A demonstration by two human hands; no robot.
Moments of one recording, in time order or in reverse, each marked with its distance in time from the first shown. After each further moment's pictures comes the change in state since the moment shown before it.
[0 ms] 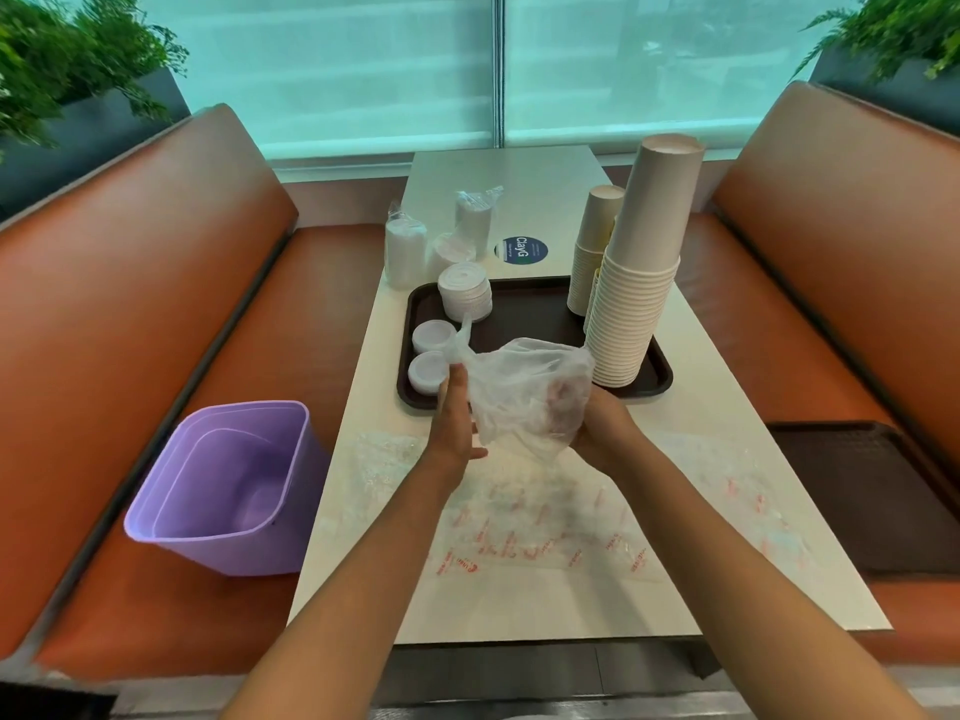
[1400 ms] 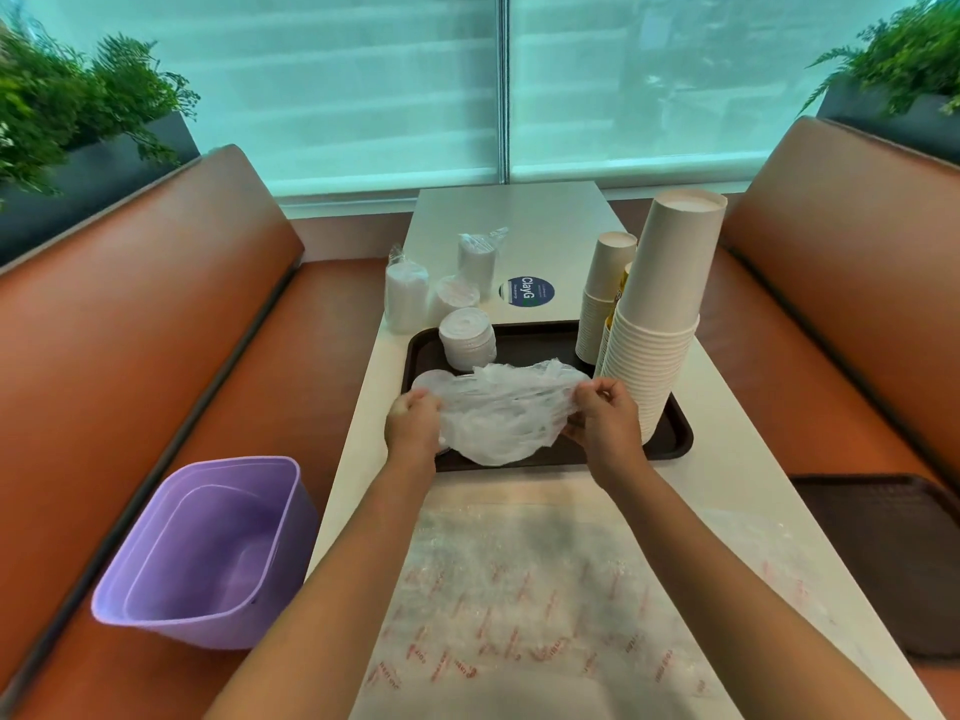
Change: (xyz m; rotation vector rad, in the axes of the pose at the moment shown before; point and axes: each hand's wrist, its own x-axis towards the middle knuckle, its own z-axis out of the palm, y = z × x) left_hand 0.072 0.052 -0.009 -0.051 0.334 0.102; right_hand 0.055 -0.035 0.014 0.047 0.281 -0.279
